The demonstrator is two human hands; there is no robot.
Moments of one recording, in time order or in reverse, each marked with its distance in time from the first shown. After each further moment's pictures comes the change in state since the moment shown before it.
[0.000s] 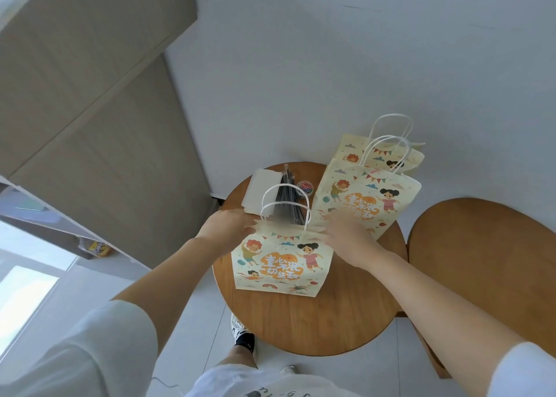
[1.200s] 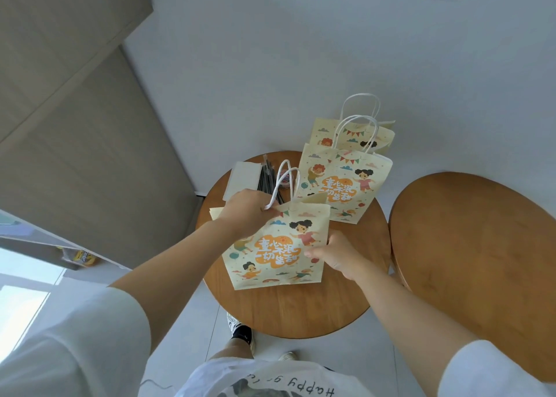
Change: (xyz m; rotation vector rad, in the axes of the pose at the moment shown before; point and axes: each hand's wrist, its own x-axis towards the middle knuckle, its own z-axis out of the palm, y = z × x) left_hand 0.011 0.084 -0.018 -0.219 0.020 0.037; right_hand -0.037 0.014 0.041 0.970 -0.066 0.434
